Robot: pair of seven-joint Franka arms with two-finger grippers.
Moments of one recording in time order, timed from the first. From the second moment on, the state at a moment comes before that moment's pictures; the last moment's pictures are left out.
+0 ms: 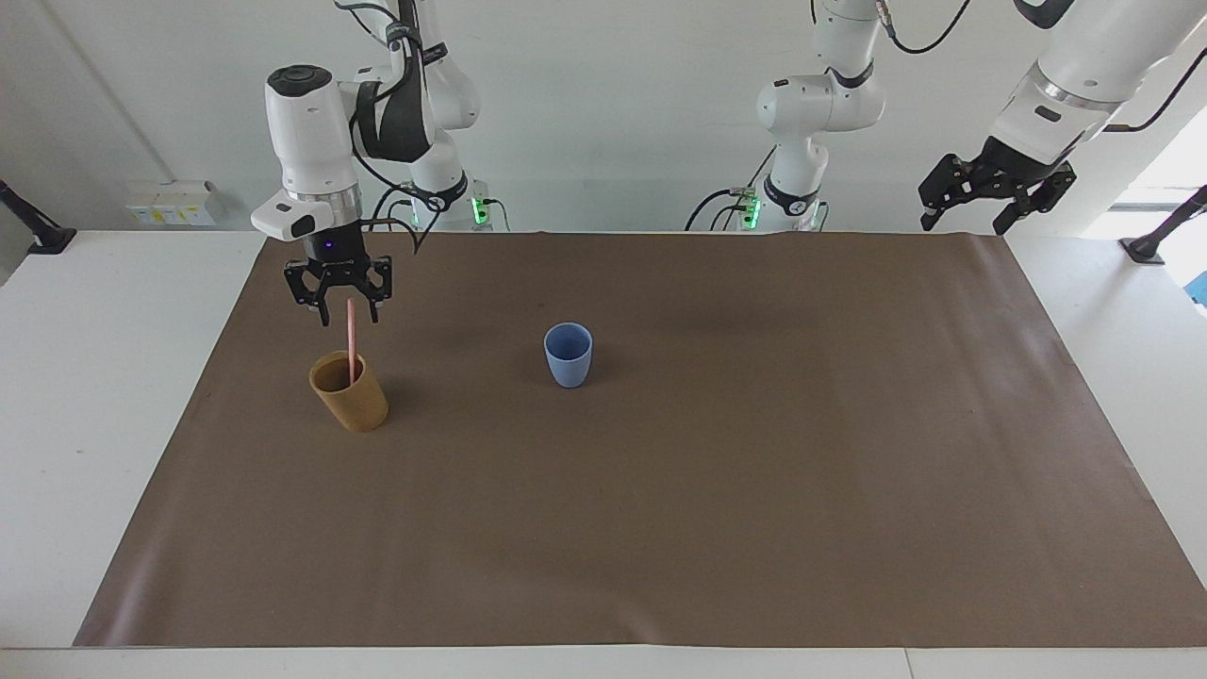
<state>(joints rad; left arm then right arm) 0.00 -0.01 -0.06 -1.45 -0.02 1.39 0.06 -0.18 -0.29 0.16 -2.39 -0.06 2.41 -0.20</state>
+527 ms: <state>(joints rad) 0.00 -0.04 -0.06 -1.45 -0.02 1.39 0.06 -0.18 -0.29 0.16 -2.39 -0.06 2.41 -0.28</state>
